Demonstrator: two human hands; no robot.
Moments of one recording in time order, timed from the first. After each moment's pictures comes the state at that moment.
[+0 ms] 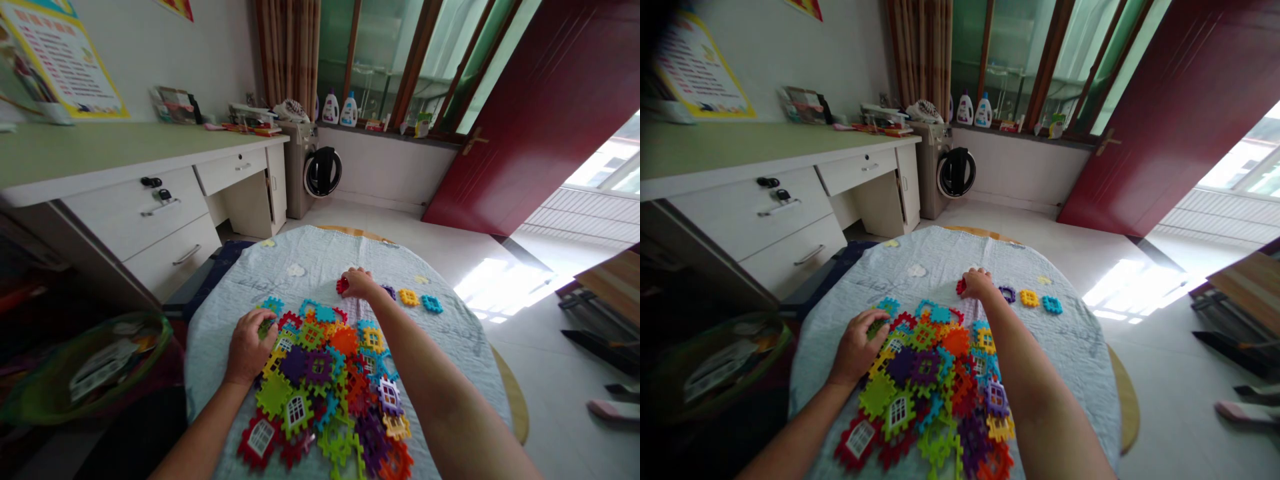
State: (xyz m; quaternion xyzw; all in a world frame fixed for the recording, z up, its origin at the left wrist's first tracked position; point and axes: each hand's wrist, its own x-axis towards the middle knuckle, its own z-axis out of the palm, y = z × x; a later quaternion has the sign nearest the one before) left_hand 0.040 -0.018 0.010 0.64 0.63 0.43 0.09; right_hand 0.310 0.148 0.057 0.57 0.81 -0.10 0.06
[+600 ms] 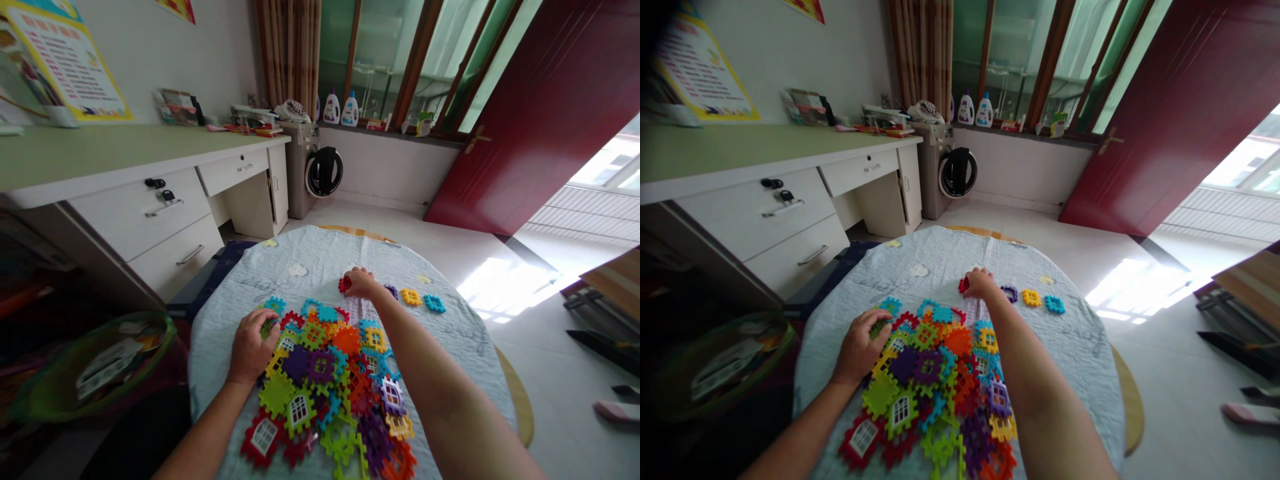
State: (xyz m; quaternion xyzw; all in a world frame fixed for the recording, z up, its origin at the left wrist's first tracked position) left_hand 0.039 -0.018 0.009 0.64 0.63 0.42 0.08; right_hand 0.312 0.148 0.057 0.58 0.81 -0.10 0.06
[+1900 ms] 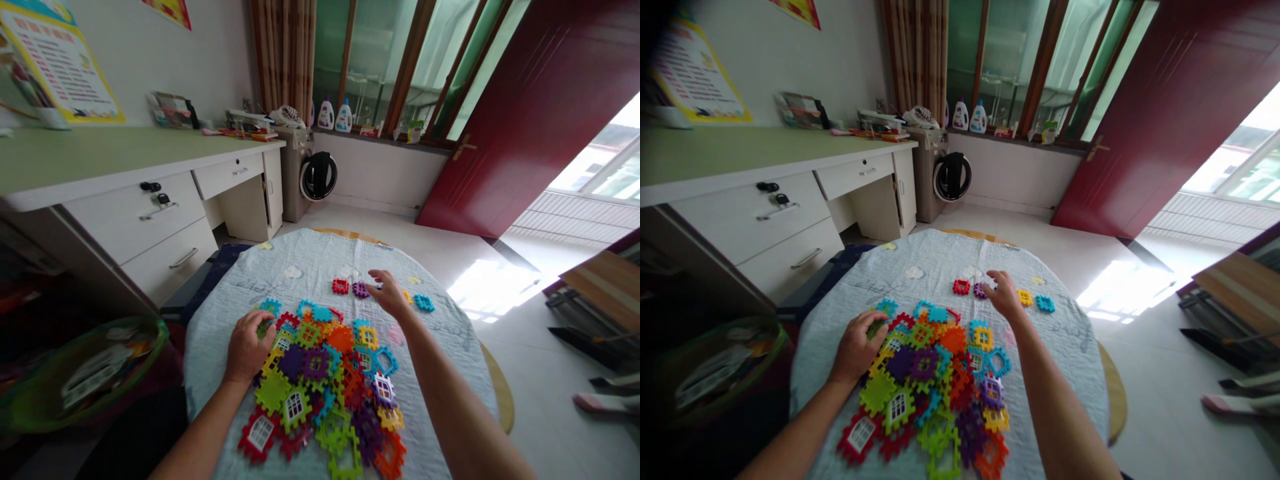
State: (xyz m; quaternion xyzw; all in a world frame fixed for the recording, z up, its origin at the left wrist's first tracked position) left_hand 0.038 -0.017 0.007 0.65 0.62 0.43 0.07; right_hand 0.387 0.095 0.065 0.60 0.72 -0.15 -0.31
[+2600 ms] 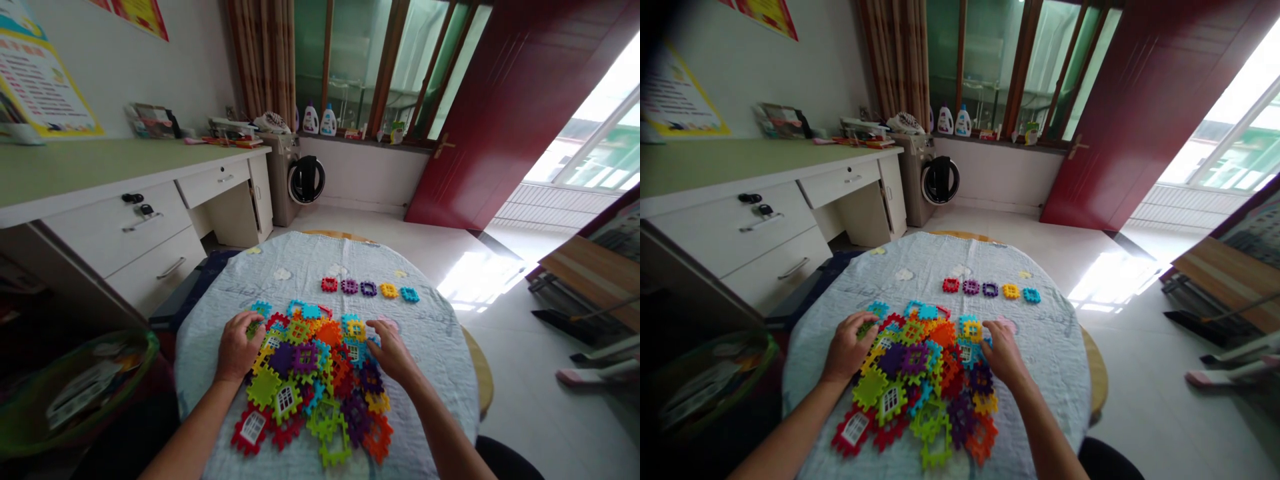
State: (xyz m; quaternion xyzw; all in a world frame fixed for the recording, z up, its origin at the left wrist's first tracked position) left_hand 0.036 -0.014 0.004 0.65 0.62 0.43 0.05; right_hand 0.398 -0.043 0.034 0.62 0.73 -0.18 -0.23
